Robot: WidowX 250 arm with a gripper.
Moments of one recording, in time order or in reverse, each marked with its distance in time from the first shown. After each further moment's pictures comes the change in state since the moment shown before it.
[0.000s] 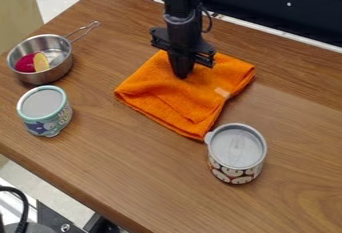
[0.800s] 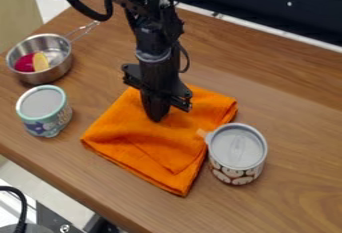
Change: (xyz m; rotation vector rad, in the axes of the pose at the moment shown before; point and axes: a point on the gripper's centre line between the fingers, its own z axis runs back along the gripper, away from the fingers) arm -0.088 -0.002 0.012 -0.004 0.110 -0.002
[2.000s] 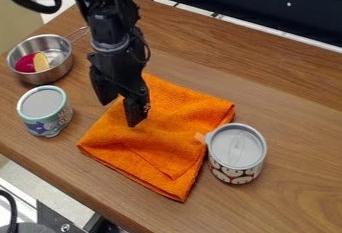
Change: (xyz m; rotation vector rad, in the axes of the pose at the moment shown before) arm -0.032 0.026 0.027 -0.012 0.019 -0.208
